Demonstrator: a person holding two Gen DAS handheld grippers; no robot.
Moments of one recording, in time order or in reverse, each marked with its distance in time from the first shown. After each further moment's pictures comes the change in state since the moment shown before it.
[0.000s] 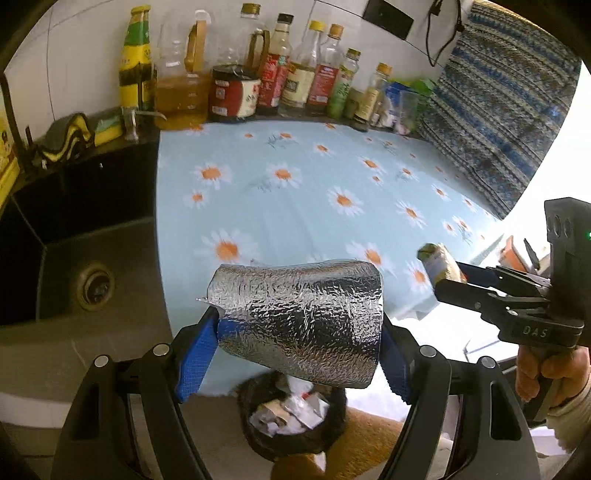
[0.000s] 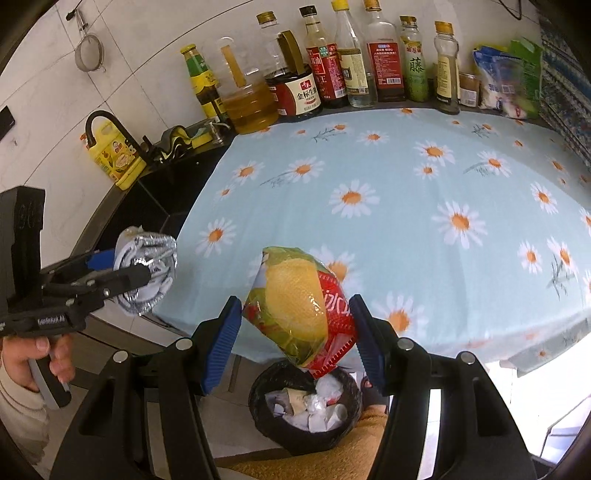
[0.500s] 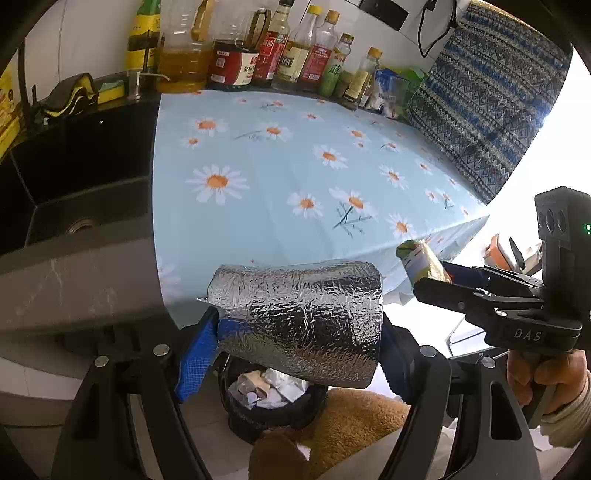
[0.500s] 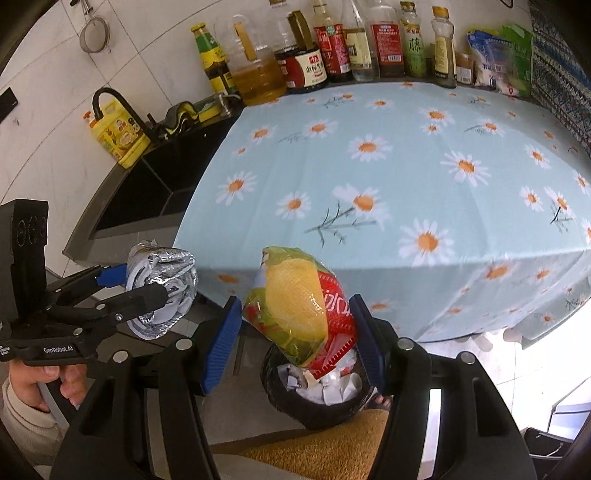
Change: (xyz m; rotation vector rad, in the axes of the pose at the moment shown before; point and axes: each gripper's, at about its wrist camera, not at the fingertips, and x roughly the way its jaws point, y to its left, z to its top) left arm -0.006 0.000 -0.062 -0.038 0.028 -0.049; right arm -0.002 0.037 -0.055 0.019 0.050 -0.017
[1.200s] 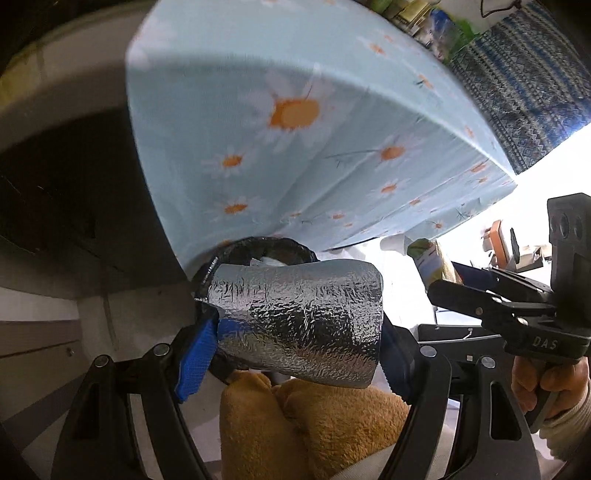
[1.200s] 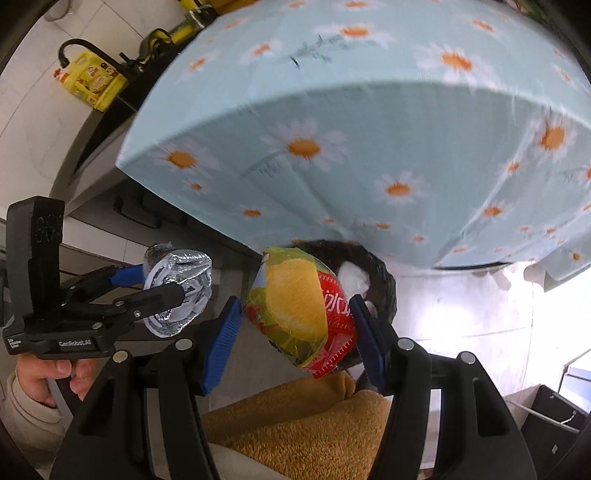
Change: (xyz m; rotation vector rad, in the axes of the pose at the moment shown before) left arm 0.101 0.036 -0.076 -0.176 0.273 -0.050; right arm 0.082 -0.027 -0.073 0.074 0.268 0.035
